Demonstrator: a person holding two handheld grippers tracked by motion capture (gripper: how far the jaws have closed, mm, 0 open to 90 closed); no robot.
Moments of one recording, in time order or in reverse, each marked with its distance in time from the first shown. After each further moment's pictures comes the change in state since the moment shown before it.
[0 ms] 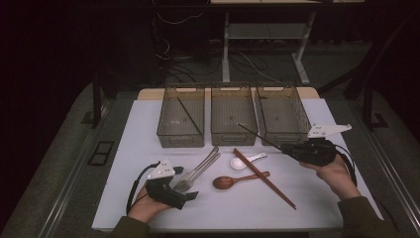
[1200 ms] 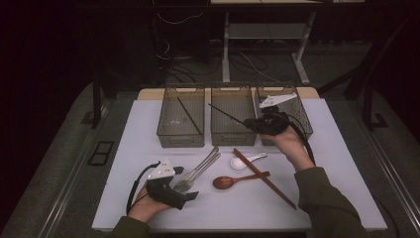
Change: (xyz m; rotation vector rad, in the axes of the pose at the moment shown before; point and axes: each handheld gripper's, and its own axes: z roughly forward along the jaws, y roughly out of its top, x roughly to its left) left arm 0.000 0.000 0.000 -0.004 -0.002 -0.001; right arm 0.009 0.094 0.096 0.054 -0.049 -0.006
